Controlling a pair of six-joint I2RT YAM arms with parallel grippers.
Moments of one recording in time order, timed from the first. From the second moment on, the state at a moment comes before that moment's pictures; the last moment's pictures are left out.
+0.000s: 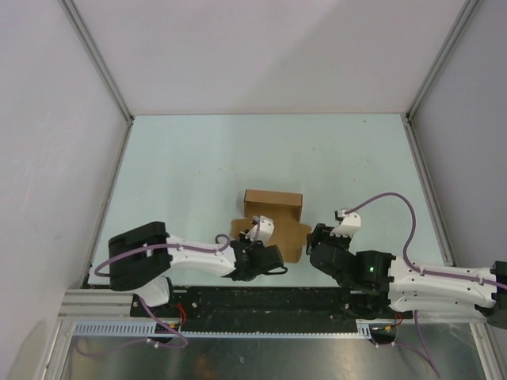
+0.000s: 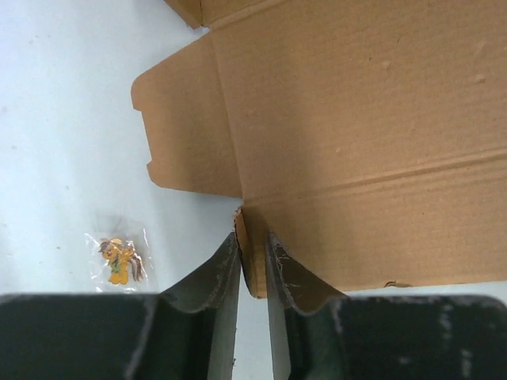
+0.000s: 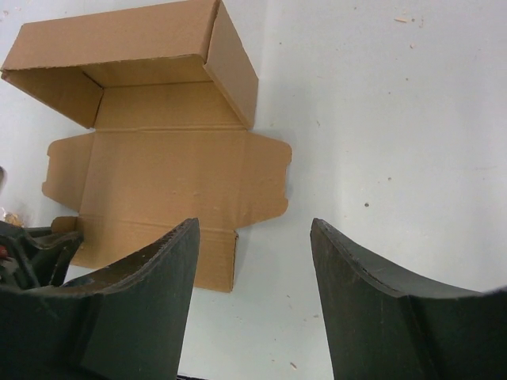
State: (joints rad) left arm -1.29 1.58 0.72 -0.40 -0.78 -0.77; right arm 1.29 0.81 0.50 -0.52 0.93 1.08
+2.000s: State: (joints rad) left arm -1.42 1.47 0.97 -0.71 -0.93 -0.83; right arm 1.04 0.72 0.43 -0.49 0.74 1.08
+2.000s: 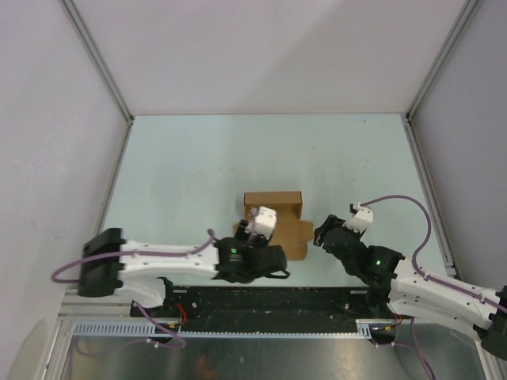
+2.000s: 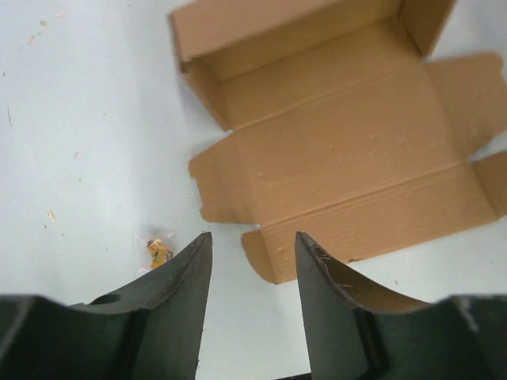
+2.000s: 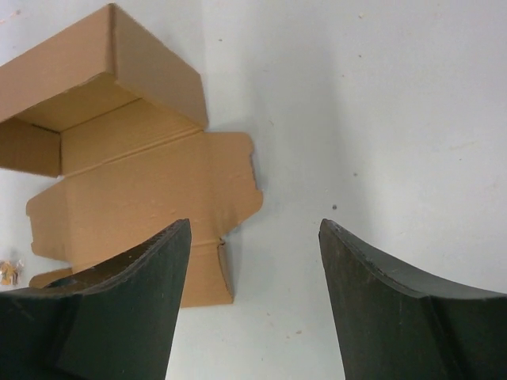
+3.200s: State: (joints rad) left arm -0.78 0.93 0.23 0.16 -0.28 -0.80; right arm 0.55 1.01 0.13 0.32 -0.04 0.93
